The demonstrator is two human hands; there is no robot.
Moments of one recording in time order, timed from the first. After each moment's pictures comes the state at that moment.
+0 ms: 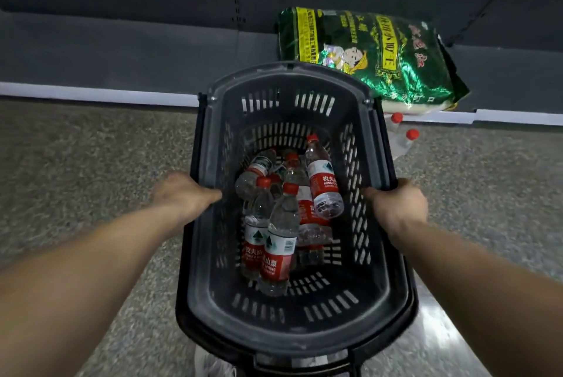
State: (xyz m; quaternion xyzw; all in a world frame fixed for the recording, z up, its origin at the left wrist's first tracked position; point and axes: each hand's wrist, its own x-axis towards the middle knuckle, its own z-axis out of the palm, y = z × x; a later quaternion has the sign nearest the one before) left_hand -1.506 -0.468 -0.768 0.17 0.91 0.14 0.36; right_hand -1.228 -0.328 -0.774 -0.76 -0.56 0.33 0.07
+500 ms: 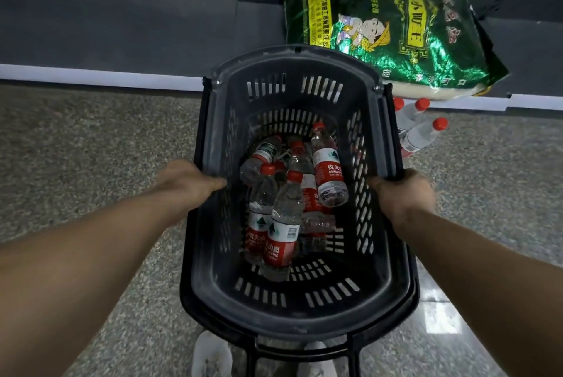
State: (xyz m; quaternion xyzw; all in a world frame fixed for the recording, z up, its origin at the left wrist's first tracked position) left_hand -1.532 -0.428 -0.830 0.17 0.90 0.13 0.38; right_hand -1.253 -0.290 -0.842 -0.77 -0.56 0.31 0.05
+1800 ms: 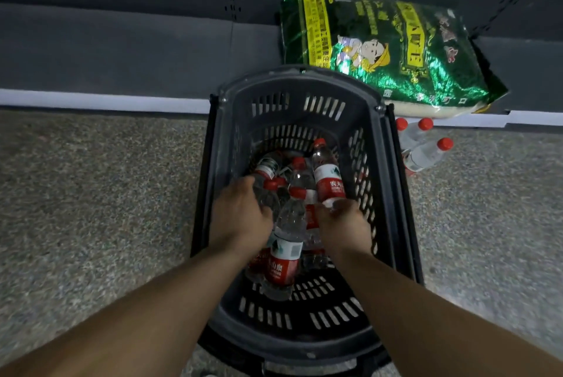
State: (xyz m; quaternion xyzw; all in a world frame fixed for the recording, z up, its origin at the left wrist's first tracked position) left_hand -1.477 -0.394 -0.869 0.36 0.86 0.19 0.31; right_hand -1.332 -0.335 -0.883 -0.72 -0.57 0.39 0.04
